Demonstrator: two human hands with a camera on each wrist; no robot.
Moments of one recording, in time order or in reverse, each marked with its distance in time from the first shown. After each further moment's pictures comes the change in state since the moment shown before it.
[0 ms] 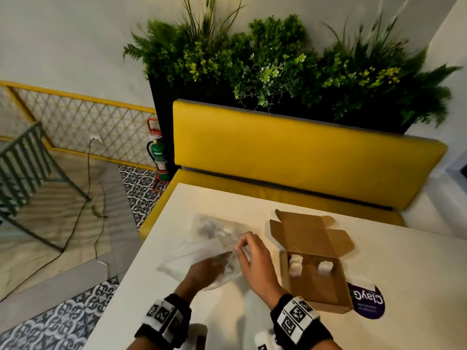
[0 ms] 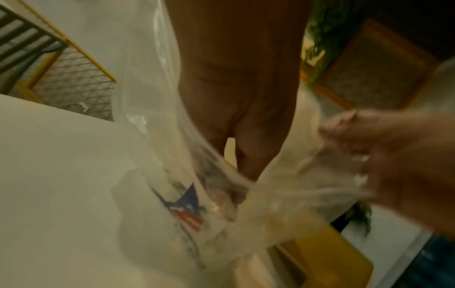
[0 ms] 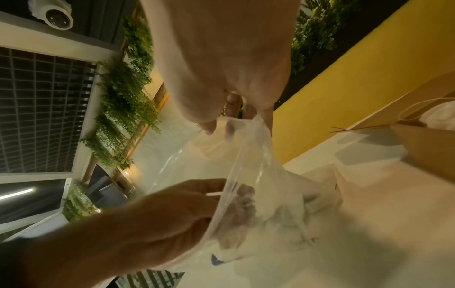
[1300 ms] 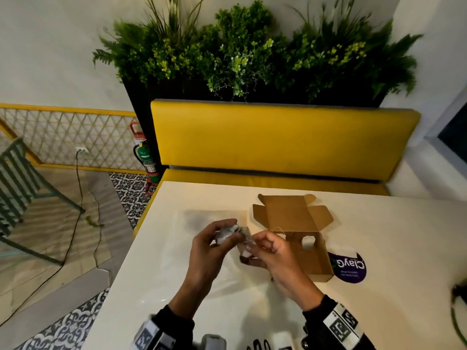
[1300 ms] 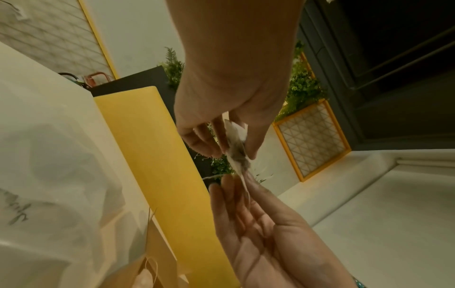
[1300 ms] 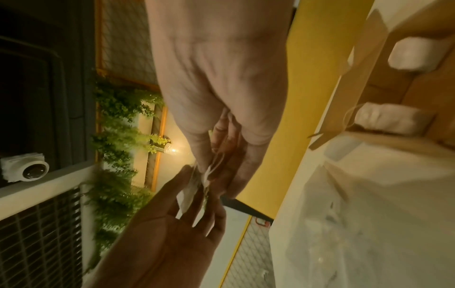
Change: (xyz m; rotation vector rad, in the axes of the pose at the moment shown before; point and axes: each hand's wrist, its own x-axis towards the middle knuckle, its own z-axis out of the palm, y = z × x) left_hand -0.103 0.102 0.023 -0.567 0.153 0.445; right_hand -0.052 -0.024 -0.091 0.843 0.013 0.538
